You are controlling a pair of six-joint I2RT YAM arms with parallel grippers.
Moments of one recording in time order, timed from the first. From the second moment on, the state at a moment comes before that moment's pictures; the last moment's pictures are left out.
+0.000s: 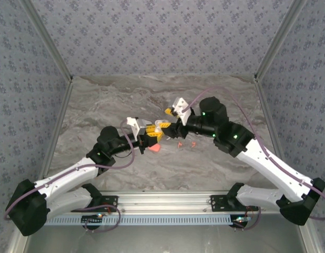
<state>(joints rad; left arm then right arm) -0.74 1.00 0.51 0.53 0.49 -0.16 0.78 1.09 1.20 -0.39 -0.30 -0.15</state>
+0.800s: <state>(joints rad) -0.74 1.00 0.53 0.55 0.50 -0.16 0.59 1.23 1.17 -0.39 -0.80 0.20</state>
